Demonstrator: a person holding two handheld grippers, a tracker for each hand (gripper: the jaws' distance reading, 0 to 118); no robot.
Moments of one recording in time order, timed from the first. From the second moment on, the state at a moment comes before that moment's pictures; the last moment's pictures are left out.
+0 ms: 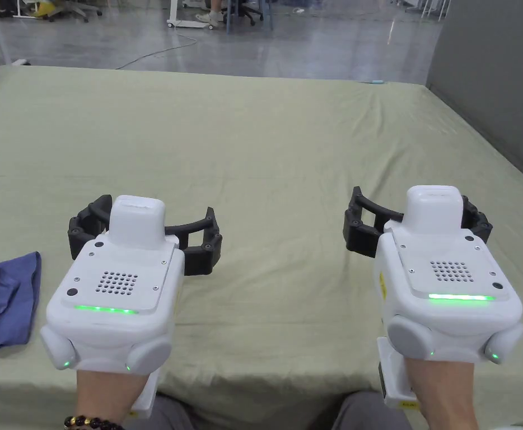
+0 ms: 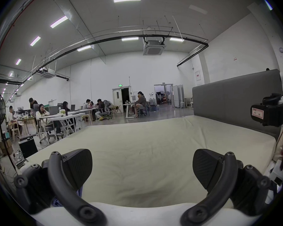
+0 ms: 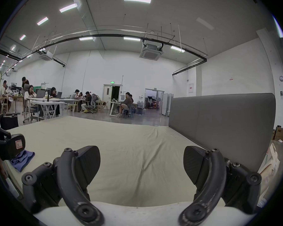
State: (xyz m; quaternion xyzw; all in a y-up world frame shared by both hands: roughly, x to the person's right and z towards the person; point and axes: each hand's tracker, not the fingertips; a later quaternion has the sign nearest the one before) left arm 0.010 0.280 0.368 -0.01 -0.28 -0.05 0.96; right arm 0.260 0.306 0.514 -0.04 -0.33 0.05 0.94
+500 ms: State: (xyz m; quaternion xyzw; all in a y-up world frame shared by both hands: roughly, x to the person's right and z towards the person) left arm 0.010 0.281 0.368 -0.01 -0.27 -0.05 0.96; right arm 0.260 0.305 0.513 -0.04 -0.33 0.05 0.94
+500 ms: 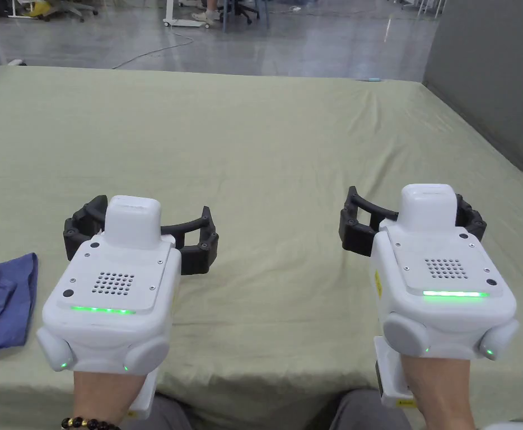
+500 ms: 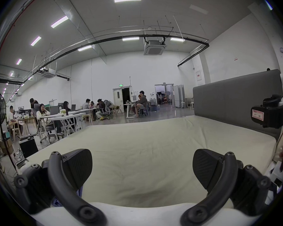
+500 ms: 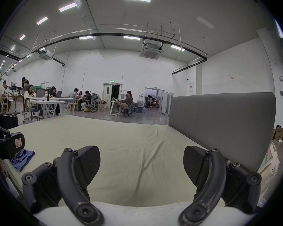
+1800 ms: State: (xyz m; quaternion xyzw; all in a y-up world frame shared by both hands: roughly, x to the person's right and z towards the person) left arm 0.018 0.280 0.367 -0.02 -0.28 -0.07 0.96; right arm 0.255 0.333 0.501 -0.14 -0.34 -0.06 0.93
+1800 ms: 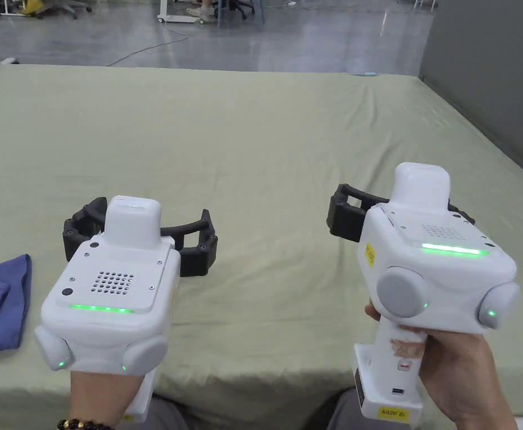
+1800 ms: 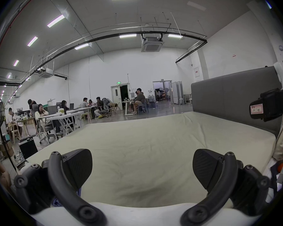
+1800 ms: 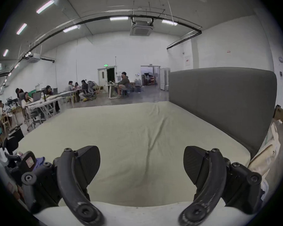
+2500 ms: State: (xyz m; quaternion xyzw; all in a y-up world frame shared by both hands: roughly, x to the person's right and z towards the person) left arm 0.014 0.276 0.367 -0.03 -0.27 -0.06 0.96; right arm 0.267 0.301 0.506 -0.15 -0.31 -0.04 0.94
